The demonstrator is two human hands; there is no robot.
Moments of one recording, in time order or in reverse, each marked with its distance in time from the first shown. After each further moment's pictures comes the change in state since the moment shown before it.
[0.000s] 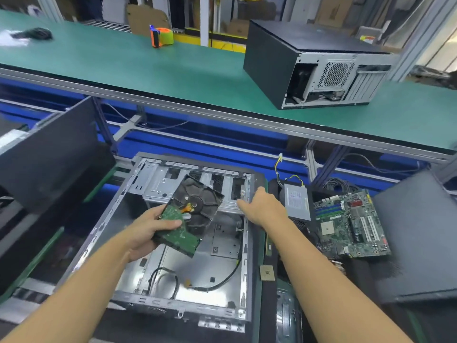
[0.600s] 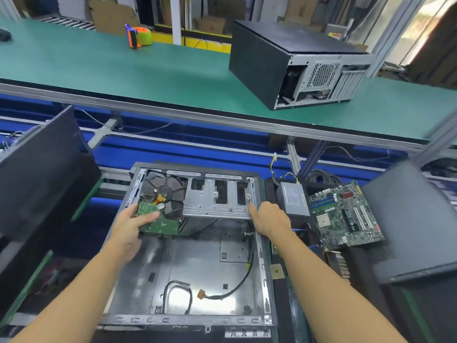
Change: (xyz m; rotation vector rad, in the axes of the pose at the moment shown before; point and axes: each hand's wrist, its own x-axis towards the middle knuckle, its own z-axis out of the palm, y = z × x) left_hand 0.034 0.010 -0.071 -0.104 0.294 0.261; right_hand -0.003 -0.003 0.028 -0.010 0.067 0.138
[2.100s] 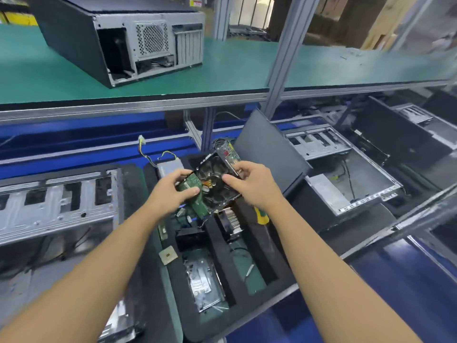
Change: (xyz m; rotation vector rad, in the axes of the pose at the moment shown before) left_hand -0.042 -0.087 0.363 0.728 -0.732 0.265; right_hand -0.081 0.247 -0.117 0.583 0.432 -0.079
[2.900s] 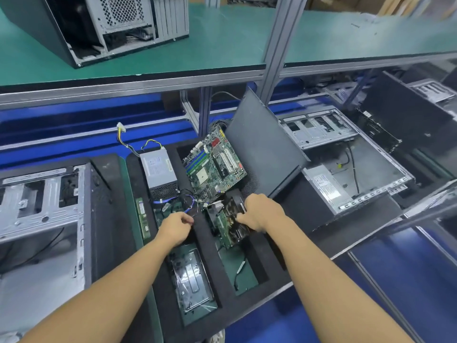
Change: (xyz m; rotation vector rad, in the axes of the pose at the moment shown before) left_hand 0.003 -0.093 0.101 0.266 -0.096 -0.469; right_hand -0.006 0.091 0.002 -0.664 -0.515 0.331
